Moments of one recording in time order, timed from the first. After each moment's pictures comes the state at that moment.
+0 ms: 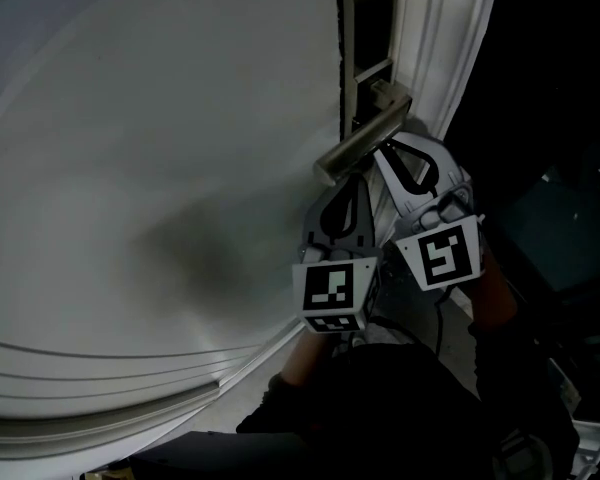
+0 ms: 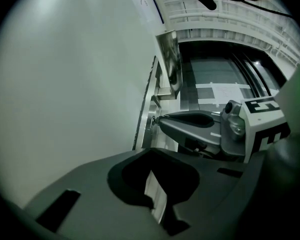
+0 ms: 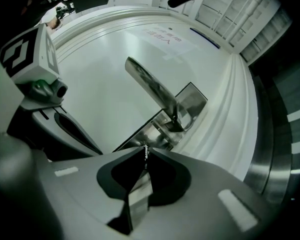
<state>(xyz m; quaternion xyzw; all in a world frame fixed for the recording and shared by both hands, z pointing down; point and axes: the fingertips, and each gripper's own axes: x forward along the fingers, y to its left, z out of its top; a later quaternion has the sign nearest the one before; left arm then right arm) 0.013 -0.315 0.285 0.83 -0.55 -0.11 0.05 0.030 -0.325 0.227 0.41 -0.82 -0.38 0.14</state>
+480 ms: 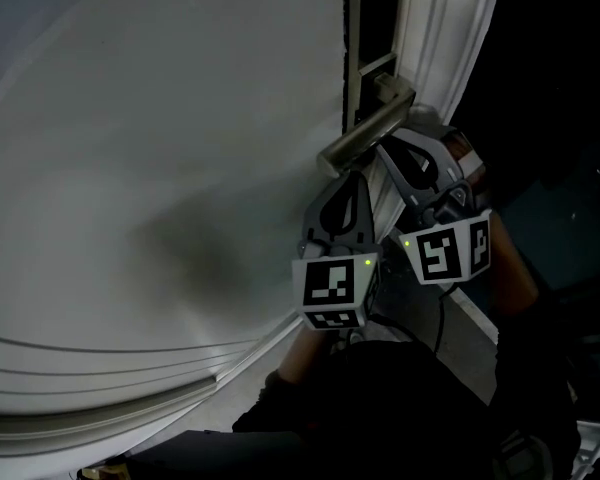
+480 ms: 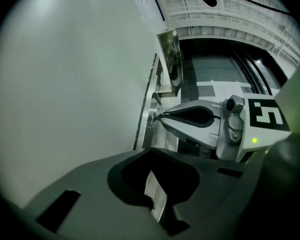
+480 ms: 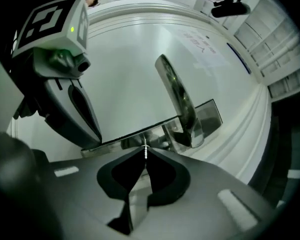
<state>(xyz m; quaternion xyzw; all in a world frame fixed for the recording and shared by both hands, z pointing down) 0.011 -0.312 0.291 0.83 -0.55 -0.10 0.06 0.031 -0.324 0.233 0.37 -0.74 -0.51 0.24</state>
